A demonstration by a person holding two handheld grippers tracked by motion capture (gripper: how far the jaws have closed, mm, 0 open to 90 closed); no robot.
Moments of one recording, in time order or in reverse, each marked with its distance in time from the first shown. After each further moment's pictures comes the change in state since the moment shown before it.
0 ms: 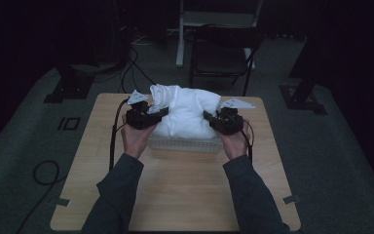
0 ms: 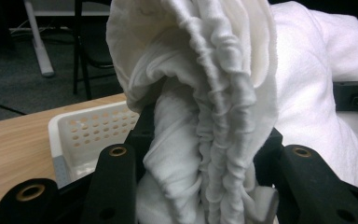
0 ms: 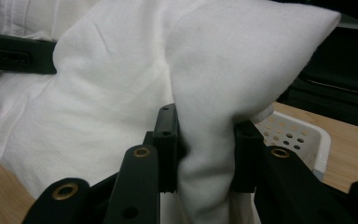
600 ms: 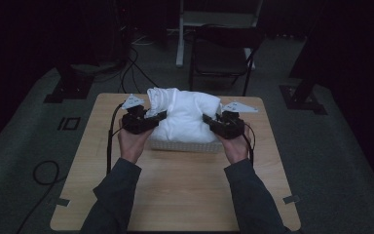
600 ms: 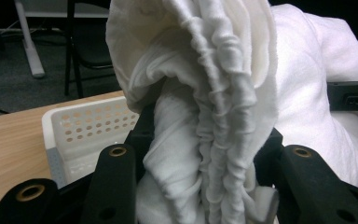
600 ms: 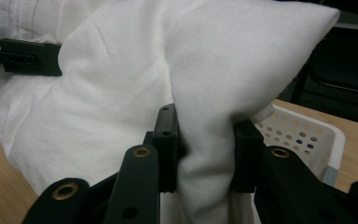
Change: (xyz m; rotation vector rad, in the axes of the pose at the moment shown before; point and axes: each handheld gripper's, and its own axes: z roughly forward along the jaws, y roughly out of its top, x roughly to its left) left arm -0.003 -0.008 -0.018 -0.019 -0.039 -0.013; right arm 0.007 -0.005 -0.012 -0.016 0.045 0.005
